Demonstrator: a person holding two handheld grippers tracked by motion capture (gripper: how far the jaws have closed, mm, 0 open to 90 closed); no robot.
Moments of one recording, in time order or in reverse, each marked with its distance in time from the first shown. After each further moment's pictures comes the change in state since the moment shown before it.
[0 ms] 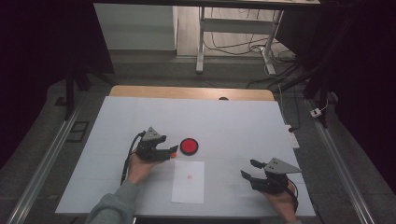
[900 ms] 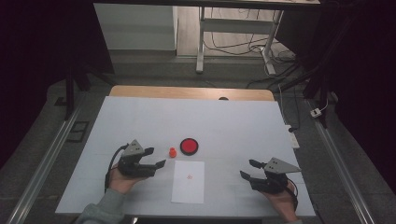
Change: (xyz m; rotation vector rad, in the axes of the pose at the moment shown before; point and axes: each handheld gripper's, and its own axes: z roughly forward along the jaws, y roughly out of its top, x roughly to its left) left arm -0.007 -0.038 -0.065 -0.001 -0.048 0.038; right arm -0.001 0.000 0.002 -0.012 0.037 -0.003
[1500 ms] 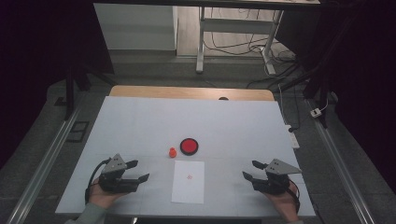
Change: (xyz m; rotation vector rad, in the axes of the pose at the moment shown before) left arm 0.004 -0.041 -0.037 0.031 0.020 0.015; right arm -0.004 -0.007 -0.003 0.031 -0.045 -0.006
